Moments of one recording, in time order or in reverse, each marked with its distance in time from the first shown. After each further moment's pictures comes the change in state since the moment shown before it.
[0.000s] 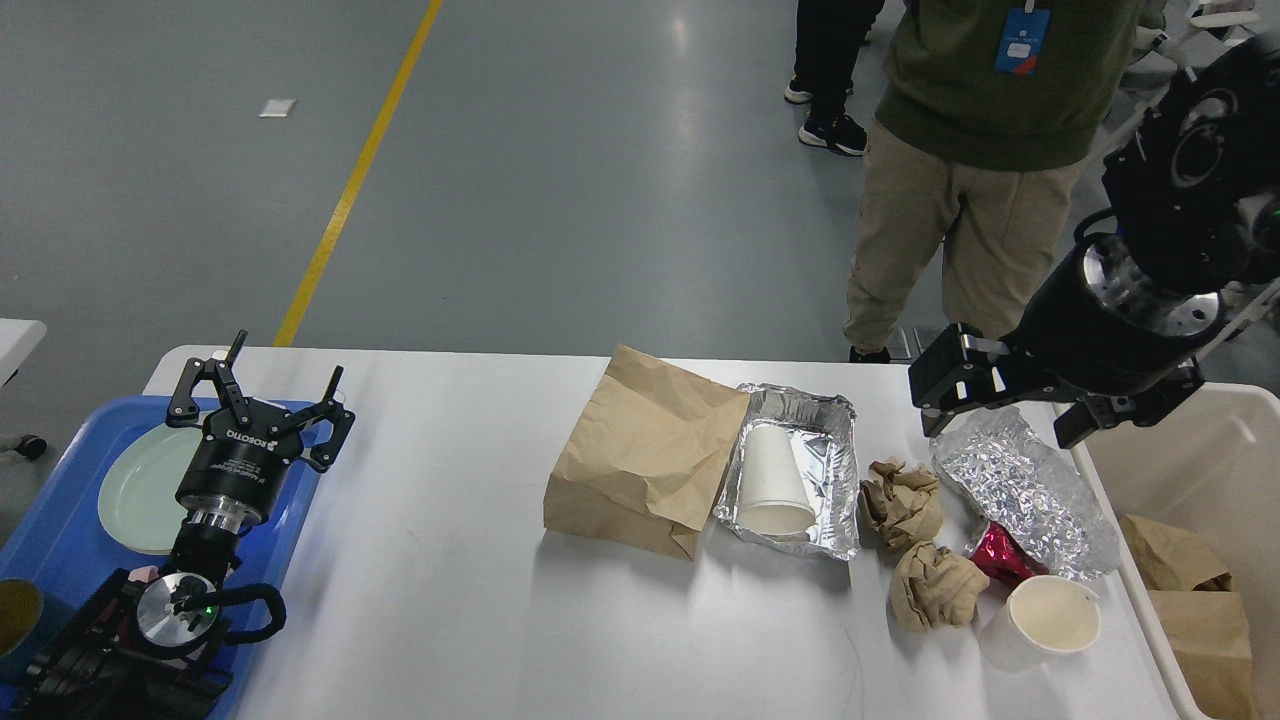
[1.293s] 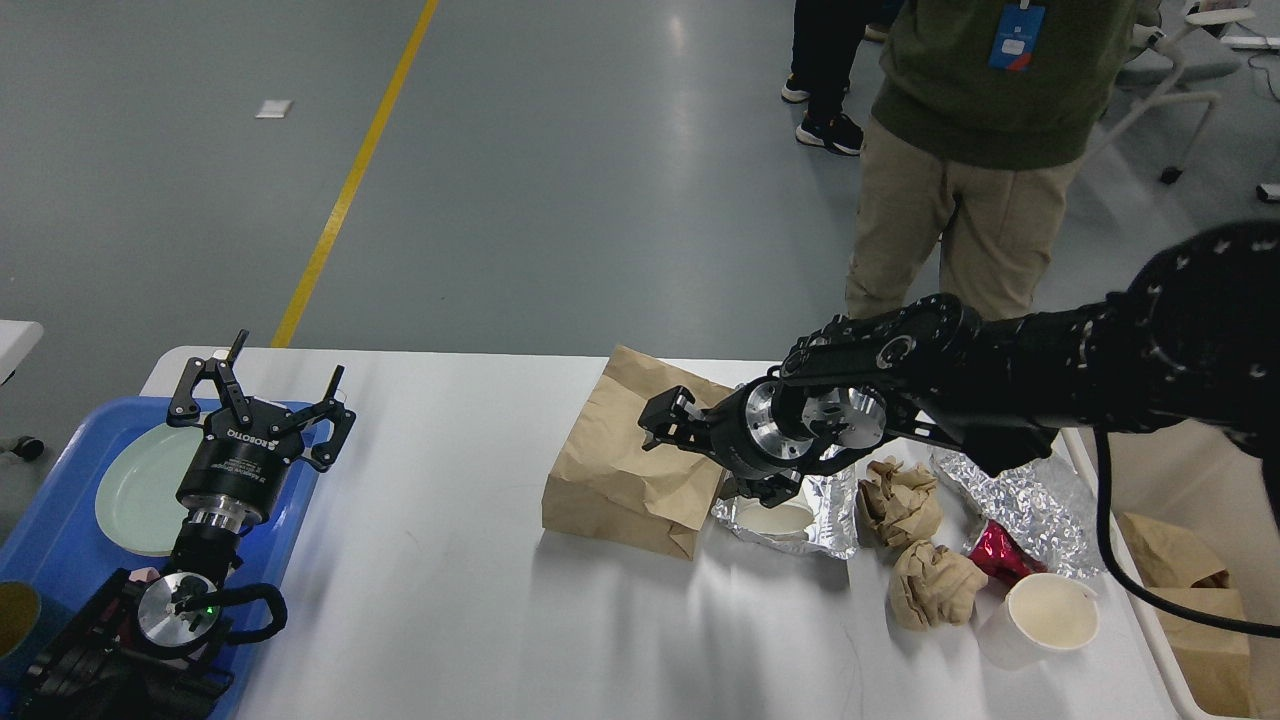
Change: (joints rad) left arm -0.001 -0.001 0.000 0.000 0.000 -0.002 0.000; right arm -0.994 0.298 0.565 -0.707 0.250 -0.470 -0.073
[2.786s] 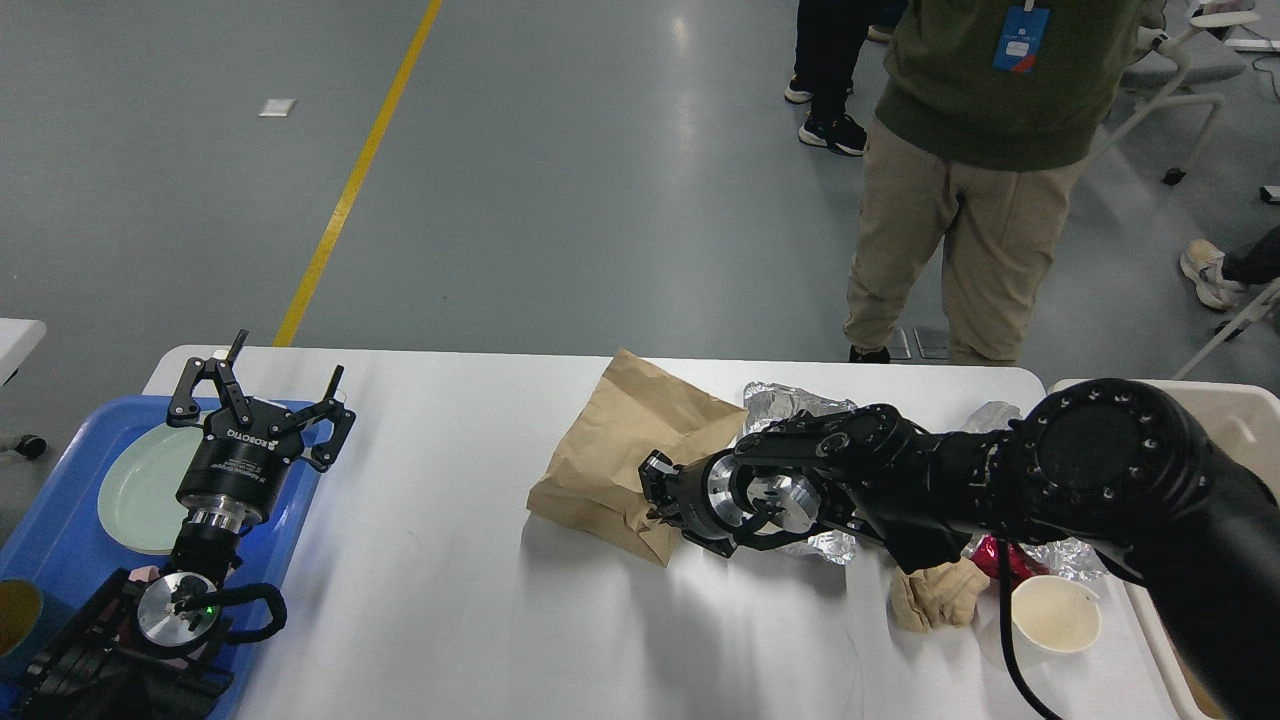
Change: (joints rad) left arm 0.000 0.000 0.000 0.000 0.000 0.000 0.000; right arm -0.242 0.103 0.131 -0.200 0.017 -0.129 -0.009
